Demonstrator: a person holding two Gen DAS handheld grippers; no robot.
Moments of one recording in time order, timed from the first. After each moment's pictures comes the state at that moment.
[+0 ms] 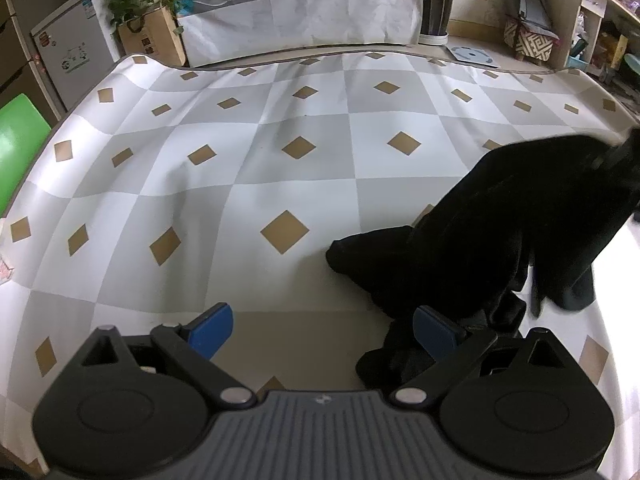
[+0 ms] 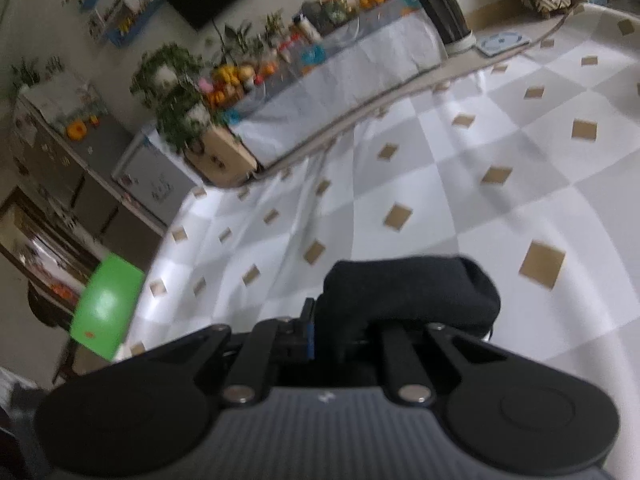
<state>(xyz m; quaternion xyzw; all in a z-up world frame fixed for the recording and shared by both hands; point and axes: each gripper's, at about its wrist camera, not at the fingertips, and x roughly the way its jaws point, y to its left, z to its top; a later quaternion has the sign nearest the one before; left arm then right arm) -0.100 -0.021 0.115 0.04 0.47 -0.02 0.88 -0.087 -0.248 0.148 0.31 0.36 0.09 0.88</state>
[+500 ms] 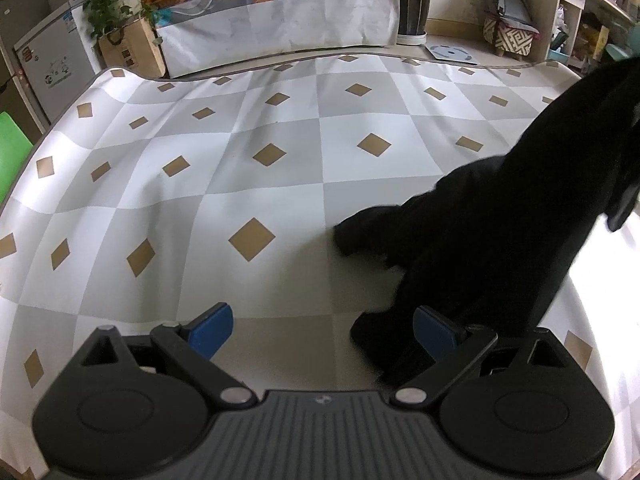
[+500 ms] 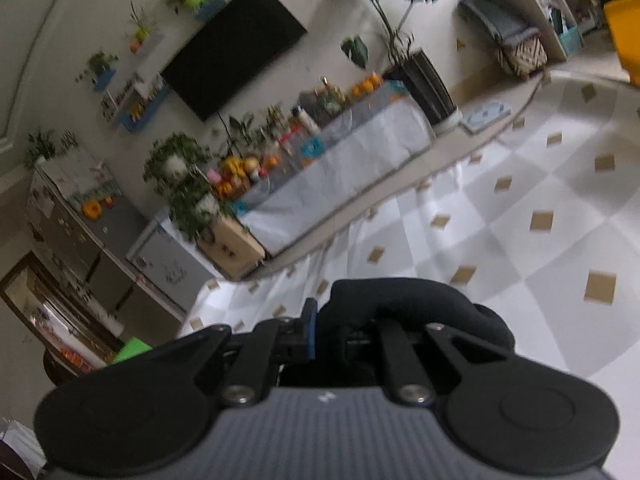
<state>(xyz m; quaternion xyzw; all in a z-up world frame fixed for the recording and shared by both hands) -0.103 -0.046 0.116 0.06 0.46 -0.05 0.88 -0.137 -0.334 0.214 0.34 0.24 0.06 0.91</state>
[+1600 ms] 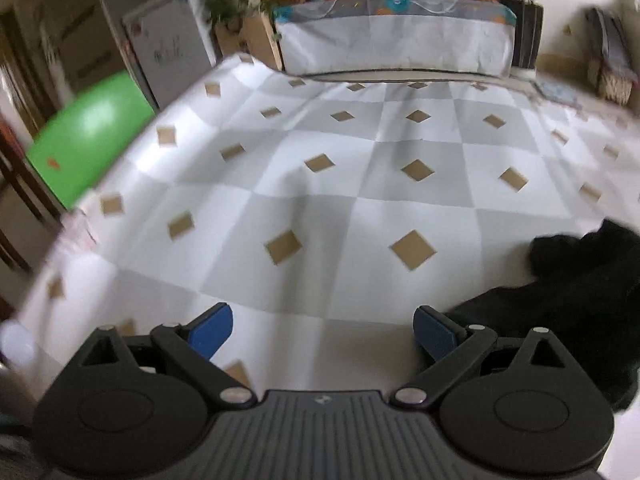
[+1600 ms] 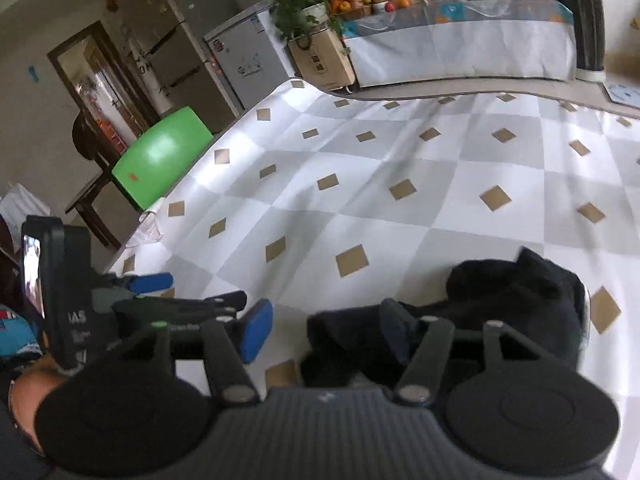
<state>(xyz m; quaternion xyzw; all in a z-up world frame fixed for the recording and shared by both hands) -0.110 0.055 0.126 0.02 0.44 0.10 0.89 -0.097 -0.166 0.178 0.11 0.42 0.24 0.87</state>
